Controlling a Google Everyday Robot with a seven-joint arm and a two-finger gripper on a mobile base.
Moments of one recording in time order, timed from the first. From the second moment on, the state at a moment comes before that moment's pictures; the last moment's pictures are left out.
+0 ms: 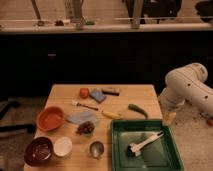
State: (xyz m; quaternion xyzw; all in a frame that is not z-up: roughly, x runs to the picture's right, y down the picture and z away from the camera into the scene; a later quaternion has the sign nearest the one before) arm 0.286 0.111 0.683 -0.28 0.02 0.02 0.96
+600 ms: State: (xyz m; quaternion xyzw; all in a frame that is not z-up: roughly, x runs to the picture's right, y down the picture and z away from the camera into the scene) arm 0.274 0.094 0.695 -0.29 0.01 -0.06 0.96
